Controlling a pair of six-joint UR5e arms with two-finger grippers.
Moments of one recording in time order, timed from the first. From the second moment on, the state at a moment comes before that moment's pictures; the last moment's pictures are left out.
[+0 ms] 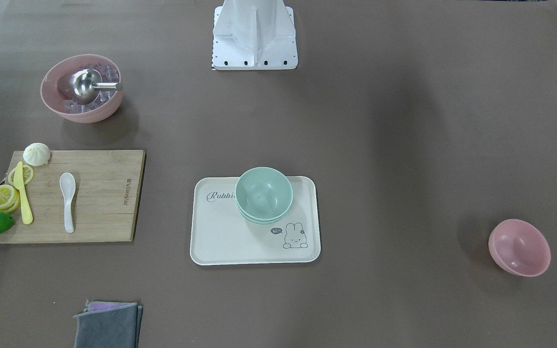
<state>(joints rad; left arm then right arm) -1.58 -1.52 -1.78 -1.58 -2.32 -0.05 1.53 -1.65 1.90 -1.81 2.34 0.01</state>
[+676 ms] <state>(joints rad) -1.48 -1.72 -1.56 -1.71 -2.37 -0.20 1.49 -1.66 1.89 -1.65 2.37 0.02</state>
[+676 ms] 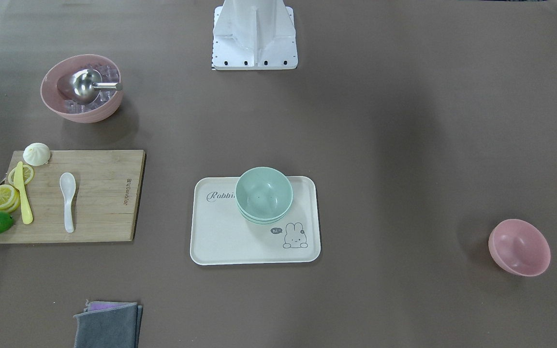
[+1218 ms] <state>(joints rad) -1.30 -1.93 -1.22 -1.97 -2.25 -0.42 1.47 -1.66 1.87 -1.63 2.42 0.06</state>
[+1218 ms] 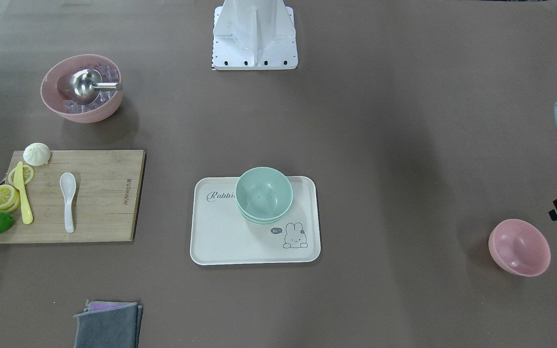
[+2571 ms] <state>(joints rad) -1.20 -1.98 -1.02 -2.21 -2.17 -0.66 1.45 -1.64 1.87 -1.62 2.44 0.13</state>
